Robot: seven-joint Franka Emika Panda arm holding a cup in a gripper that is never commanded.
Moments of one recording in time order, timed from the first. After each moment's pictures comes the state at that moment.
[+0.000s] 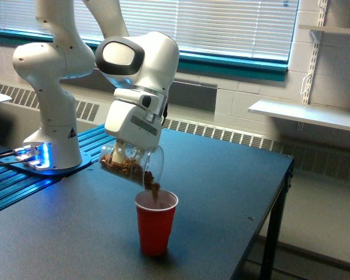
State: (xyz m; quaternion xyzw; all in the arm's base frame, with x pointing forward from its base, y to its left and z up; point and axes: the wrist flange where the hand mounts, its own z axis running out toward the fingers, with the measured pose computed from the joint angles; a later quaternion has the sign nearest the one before) arm 0.431 -0.194 0.283 0.90 -0.35 0.08 0.23
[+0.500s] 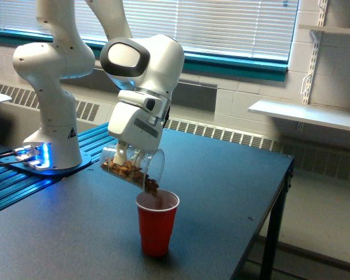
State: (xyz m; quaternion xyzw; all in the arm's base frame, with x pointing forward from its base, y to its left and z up) arm 0.436 -0.193 0.279 0.90 -0.34 0.06 0.25
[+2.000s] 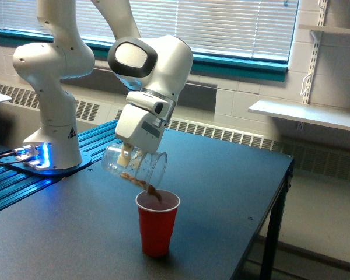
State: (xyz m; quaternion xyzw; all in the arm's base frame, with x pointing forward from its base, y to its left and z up) arm 0.450 -0.195 0.279 0.92 -0.31 0.02 0.25
